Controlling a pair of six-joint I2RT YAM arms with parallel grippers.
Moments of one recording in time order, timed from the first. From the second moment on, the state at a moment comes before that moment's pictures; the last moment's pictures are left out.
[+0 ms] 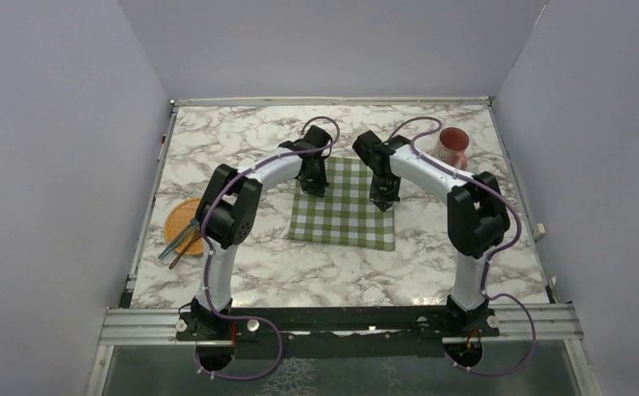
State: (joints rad) left arm -0.54 2.08 1.52 -0.57 0.07 -0.63; right arm 0.55 1.96 1.49 -1.06 0.27 0.79
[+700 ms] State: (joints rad) left arm -0.54 1.98 1.58 -0.66 -0.08 -0.49; right arm 0.51 2.01 1.62 -1.14 0.46 0.82
